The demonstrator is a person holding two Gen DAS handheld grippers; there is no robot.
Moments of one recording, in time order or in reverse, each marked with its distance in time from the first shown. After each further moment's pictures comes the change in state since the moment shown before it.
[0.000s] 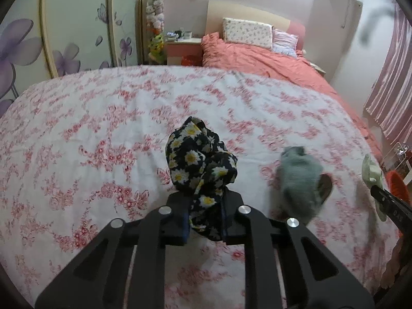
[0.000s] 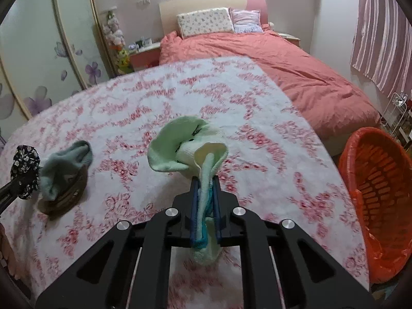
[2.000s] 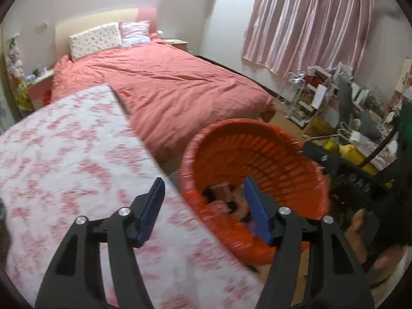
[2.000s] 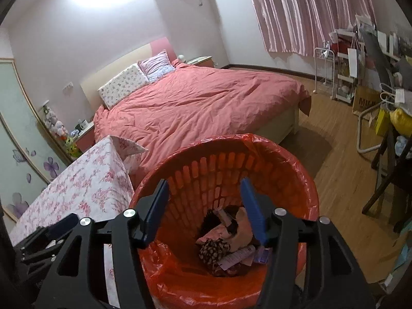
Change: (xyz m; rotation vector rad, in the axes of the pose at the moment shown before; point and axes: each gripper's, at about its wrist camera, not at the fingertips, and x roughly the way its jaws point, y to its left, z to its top) left arm -0.032 -0.385 -0.065 0.478 0.038 -0.519; right arm -0.100 -0.250 -0.030 0.426 -0.229 -0.181
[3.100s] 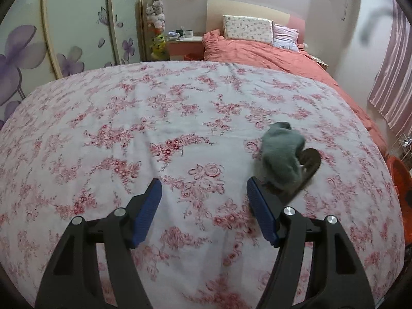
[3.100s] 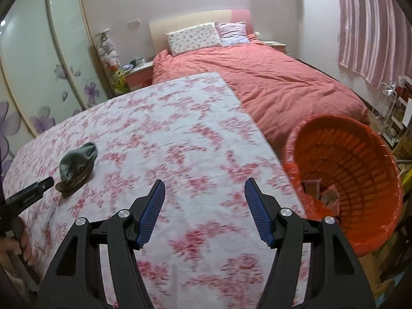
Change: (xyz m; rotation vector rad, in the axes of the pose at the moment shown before) left arm -0.158 0.311 -0.133 -0.460 0.009 0.554; right arm -0.013 0.188 -0.088 -0.371 0.168 0.186
